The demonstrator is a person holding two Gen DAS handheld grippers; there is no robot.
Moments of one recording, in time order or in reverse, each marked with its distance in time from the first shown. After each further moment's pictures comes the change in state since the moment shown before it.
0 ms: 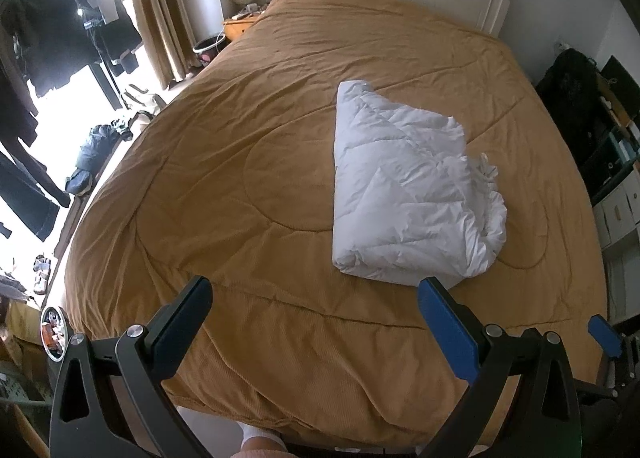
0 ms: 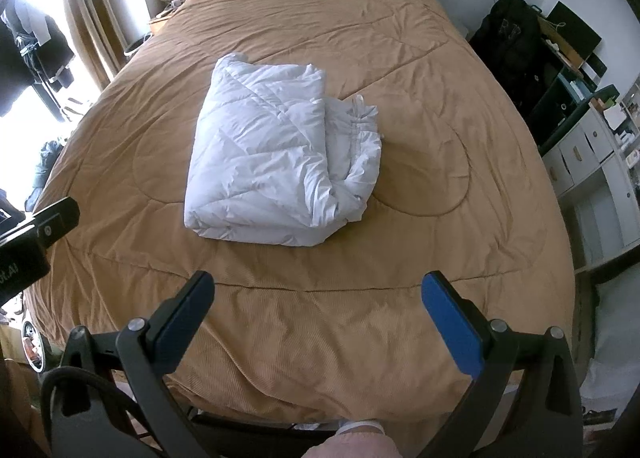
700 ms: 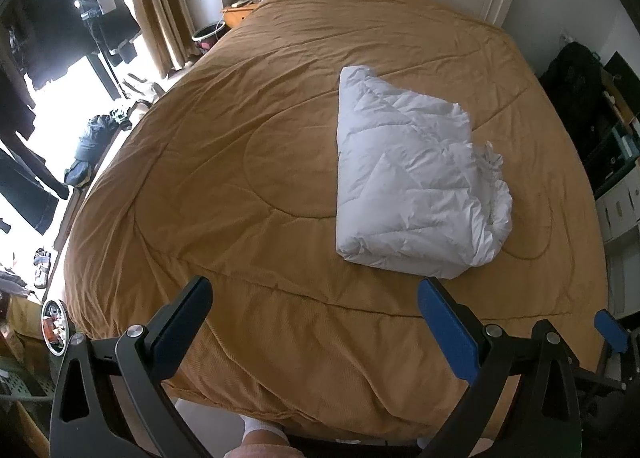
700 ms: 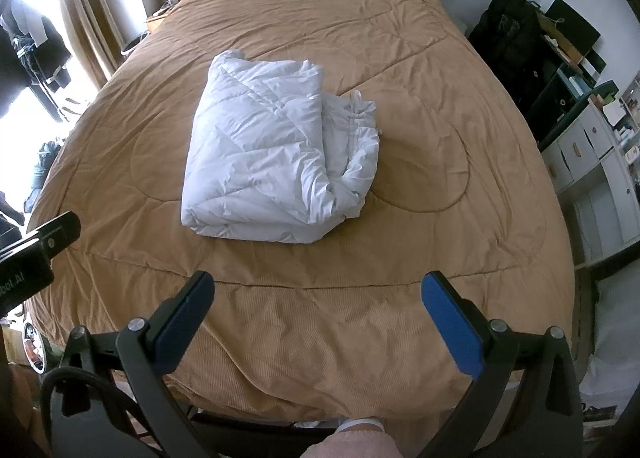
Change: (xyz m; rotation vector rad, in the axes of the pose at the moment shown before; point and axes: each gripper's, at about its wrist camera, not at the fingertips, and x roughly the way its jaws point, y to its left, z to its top) left arm 0.010 0.002 -0.006 -0.003 0.046 0.007; right arm 0.004 0.000 -0.006 0.018 0.011 -0.003
